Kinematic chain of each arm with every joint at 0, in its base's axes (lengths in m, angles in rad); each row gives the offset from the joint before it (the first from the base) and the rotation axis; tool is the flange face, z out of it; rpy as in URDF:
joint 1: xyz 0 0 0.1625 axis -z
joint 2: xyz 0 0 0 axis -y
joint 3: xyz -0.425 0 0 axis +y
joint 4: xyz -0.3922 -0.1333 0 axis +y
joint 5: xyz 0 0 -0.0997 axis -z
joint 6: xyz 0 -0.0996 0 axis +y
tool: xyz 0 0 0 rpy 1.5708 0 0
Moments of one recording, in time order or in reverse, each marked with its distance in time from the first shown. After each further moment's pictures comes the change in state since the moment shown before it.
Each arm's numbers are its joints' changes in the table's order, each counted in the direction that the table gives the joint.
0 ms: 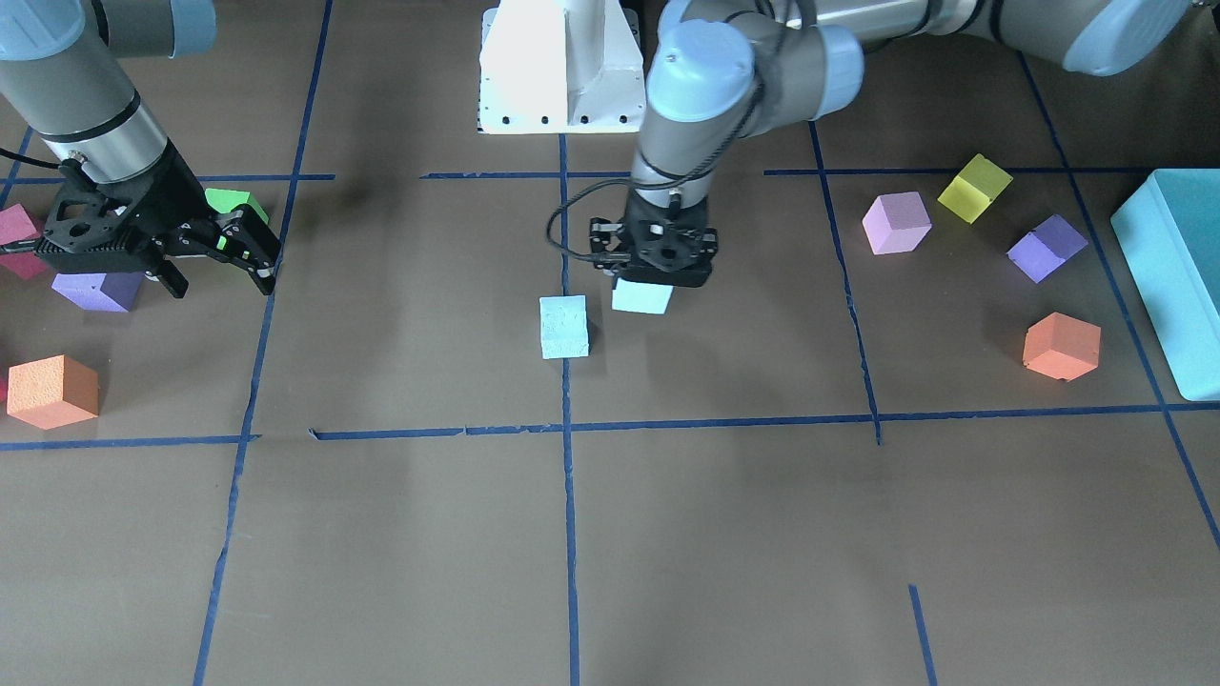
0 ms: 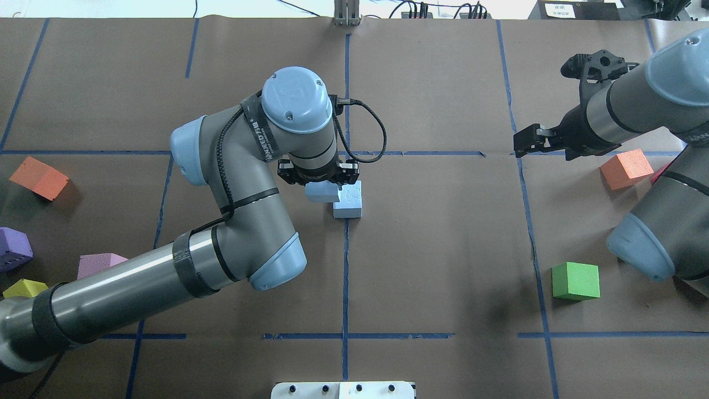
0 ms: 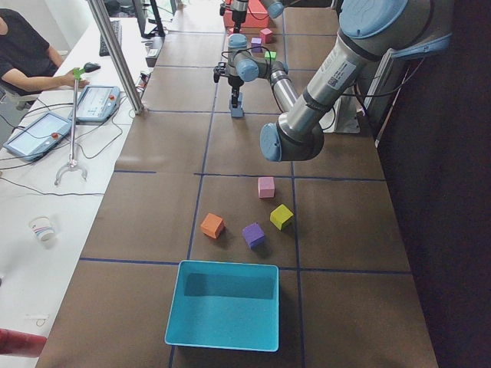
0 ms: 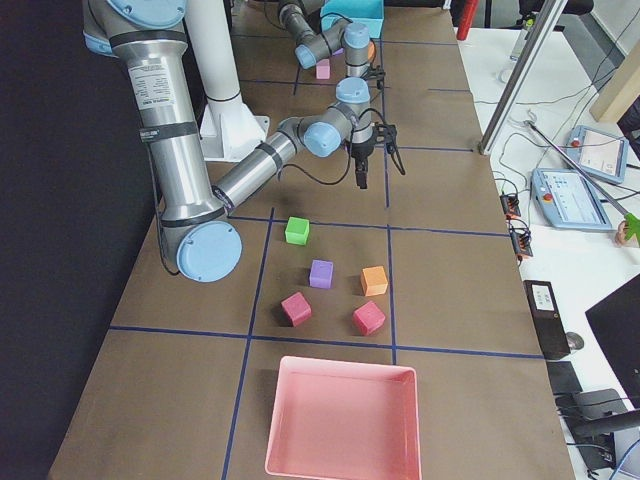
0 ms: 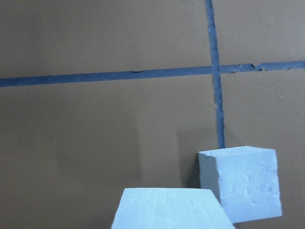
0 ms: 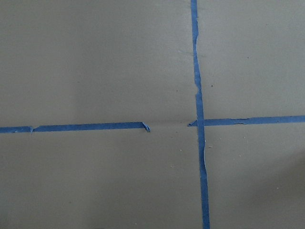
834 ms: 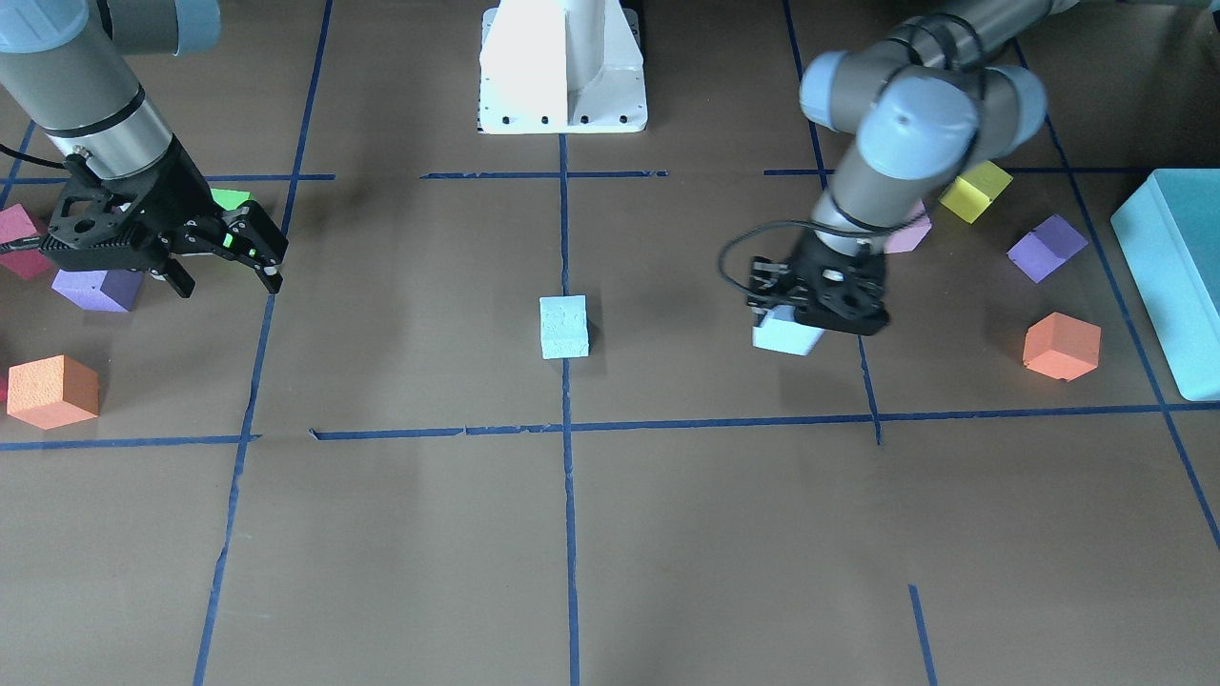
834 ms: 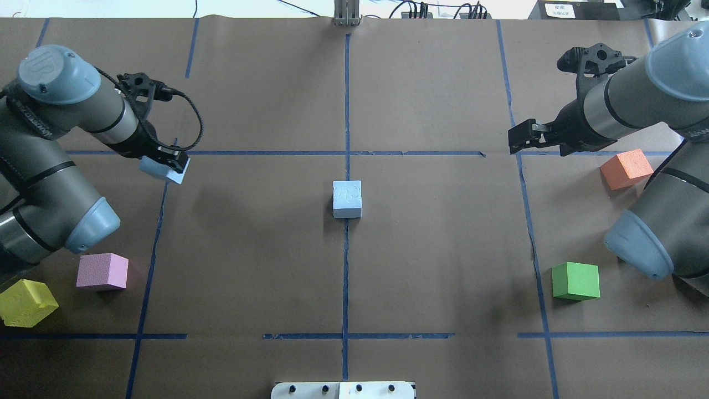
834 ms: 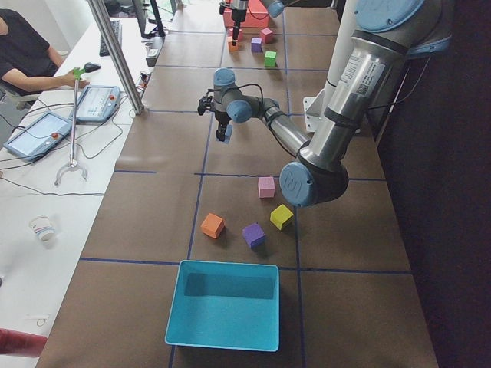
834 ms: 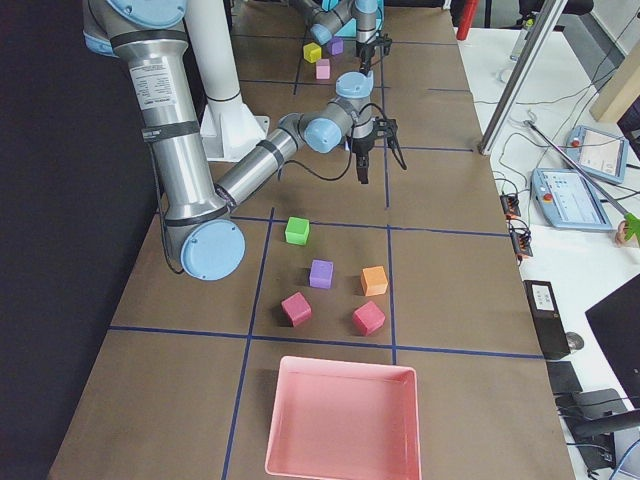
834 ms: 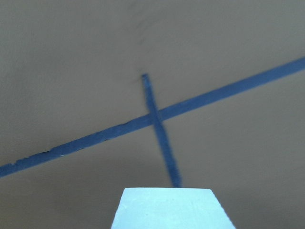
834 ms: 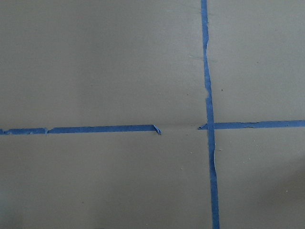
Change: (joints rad) left arm 0.156 0.369 0.227 0.177 -0.132 -0.225; right arm -0.001 0.015 -0.009 0.001 0.004 -0.001
